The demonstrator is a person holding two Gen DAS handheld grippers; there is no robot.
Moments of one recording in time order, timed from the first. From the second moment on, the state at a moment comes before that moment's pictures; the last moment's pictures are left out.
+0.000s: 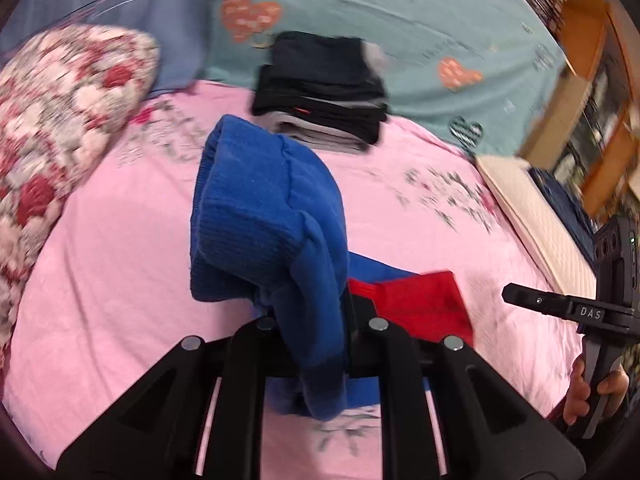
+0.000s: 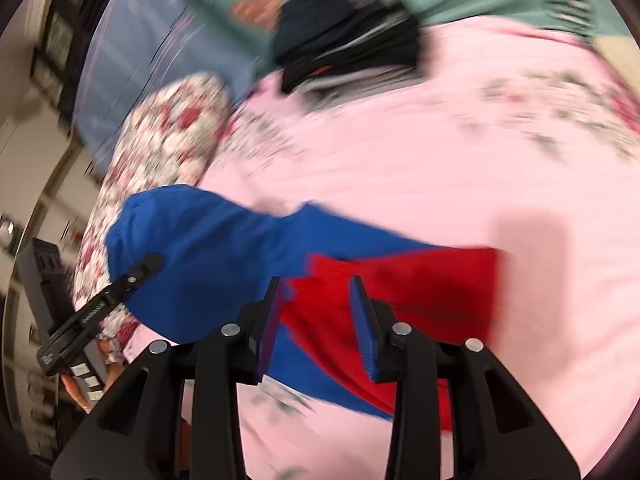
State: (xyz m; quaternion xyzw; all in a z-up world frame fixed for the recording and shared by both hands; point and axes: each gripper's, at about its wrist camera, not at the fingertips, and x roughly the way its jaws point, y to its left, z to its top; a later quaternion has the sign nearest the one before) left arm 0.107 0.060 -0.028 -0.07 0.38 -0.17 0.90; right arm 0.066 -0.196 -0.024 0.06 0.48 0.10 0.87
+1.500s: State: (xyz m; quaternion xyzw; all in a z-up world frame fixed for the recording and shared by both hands) left arm 0.124 0.006 -0.139 -0.12 0.51 -0.27 0.81; right arm 0.057 -0.268 -0.085 0.15 0.55 0.07 0.82
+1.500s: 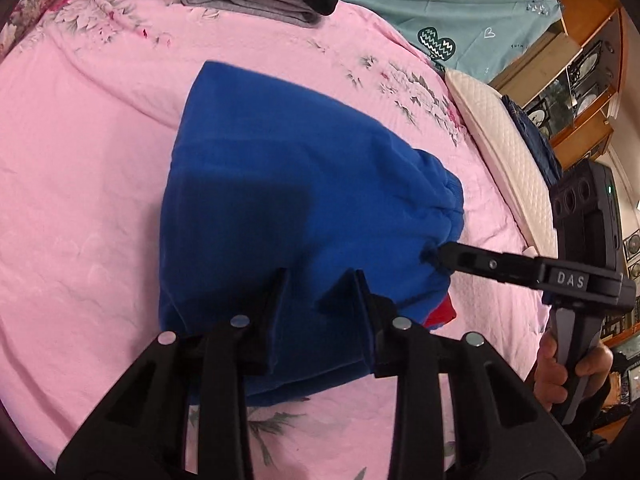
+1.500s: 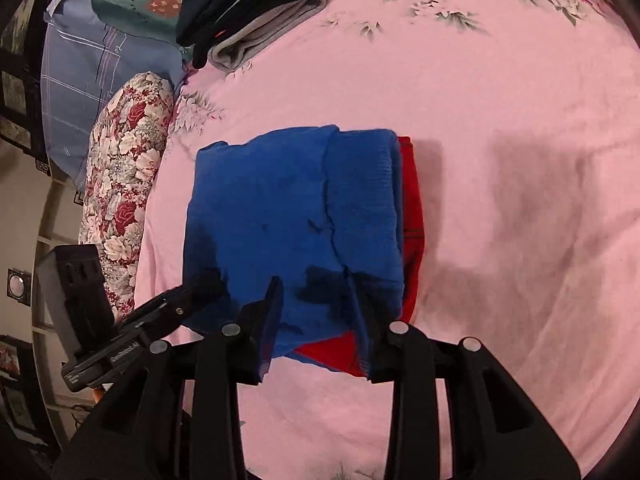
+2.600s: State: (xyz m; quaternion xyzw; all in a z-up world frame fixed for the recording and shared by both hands) left arm 0.117 0.023 -0.141 -0.12 0.53 -0.26 0.80; right arm 0.226 -0.094 -0.151 -0.22 0.65 0.11 0.72
